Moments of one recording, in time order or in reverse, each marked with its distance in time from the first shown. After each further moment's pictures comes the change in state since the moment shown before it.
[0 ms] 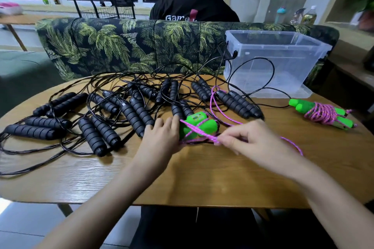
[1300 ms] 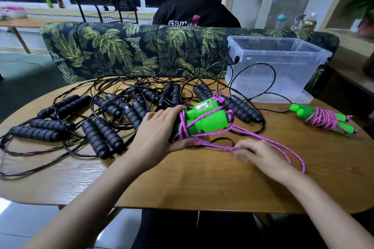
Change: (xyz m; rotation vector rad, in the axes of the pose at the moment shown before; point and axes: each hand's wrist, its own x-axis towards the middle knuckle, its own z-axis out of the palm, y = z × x) left_hand 0.002 -0.024 -0.019 -0.375 0.243 0.174; right_hand -0.004 0.091 0.028 0.097 -0.017 0.044
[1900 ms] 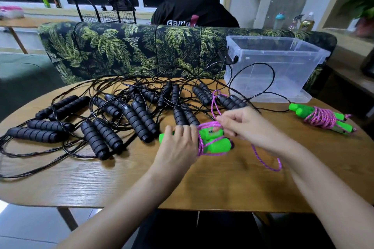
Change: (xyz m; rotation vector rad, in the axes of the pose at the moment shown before) left_hand -0.003 0.044 0.038 0.621 -0.071 0.073; right_hand 0.033 -0.105 -0.027 0.184 -0.024 0.062
